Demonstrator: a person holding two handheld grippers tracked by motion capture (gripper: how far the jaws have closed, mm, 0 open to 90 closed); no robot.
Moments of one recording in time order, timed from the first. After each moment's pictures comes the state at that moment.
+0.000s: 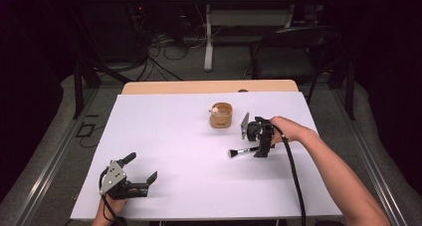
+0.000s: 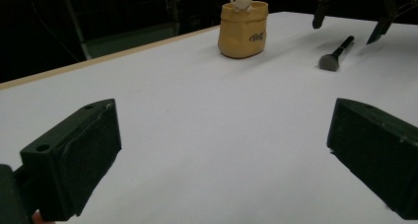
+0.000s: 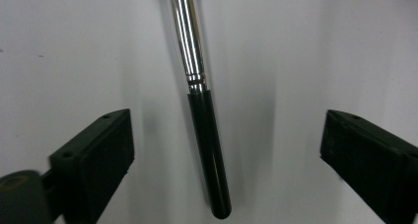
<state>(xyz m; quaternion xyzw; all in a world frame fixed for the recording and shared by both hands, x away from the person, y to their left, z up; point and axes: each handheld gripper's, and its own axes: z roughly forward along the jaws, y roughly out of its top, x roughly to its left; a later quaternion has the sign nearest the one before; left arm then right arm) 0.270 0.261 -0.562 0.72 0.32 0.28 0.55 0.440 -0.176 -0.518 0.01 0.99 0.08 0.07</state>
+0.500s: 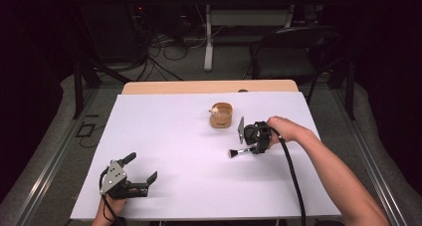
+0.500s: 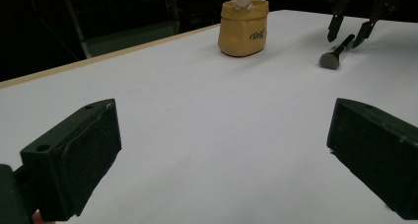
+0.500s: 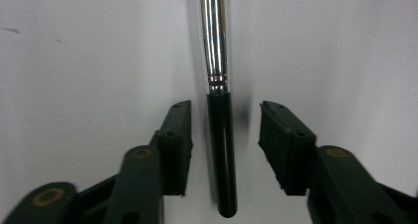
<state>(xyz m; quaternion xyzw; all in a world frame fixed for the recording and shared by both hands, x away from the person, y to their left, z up) 0.270 0.261 -0.562 0.73 0.32 0.28 0.54 0.436 -0.165 -0.520 -0.04 1.00 0.04 0.06</state>
